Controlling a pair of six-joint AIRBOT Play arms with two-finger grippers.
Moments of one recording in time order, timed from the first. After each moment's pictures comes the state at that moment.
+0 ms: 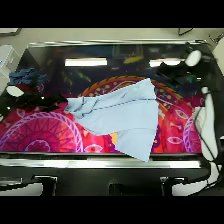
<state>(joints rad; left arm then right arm) 0.14 -1.45 1.18 0.96 -1.08 -1.51 -0.04 -1.68 1.81 -1.34 1.21 1.93</state>
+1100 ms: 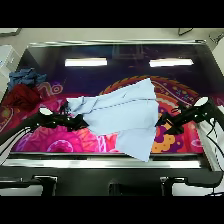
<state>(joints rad) -0.10 -1.53 0.83 0.57 -0.95 -1.32 -0.29 -1.53 1.04 -1.04 1.41 1.55</state>
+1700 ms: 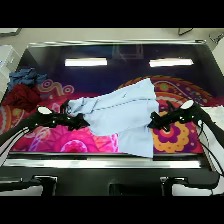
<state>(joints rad) -0.10 -1.48 0.84 0.55 -1.02 -1.30 -0.14 -1.53 0.98 -0.92 1.21 1.53</state>
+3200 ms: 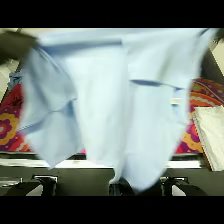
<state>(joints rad) -0.03 -1.08 1.49 0.83 -0.92 -1.41 -0.11 -1.18 1.87 -1.25 1.14 1.39</state>
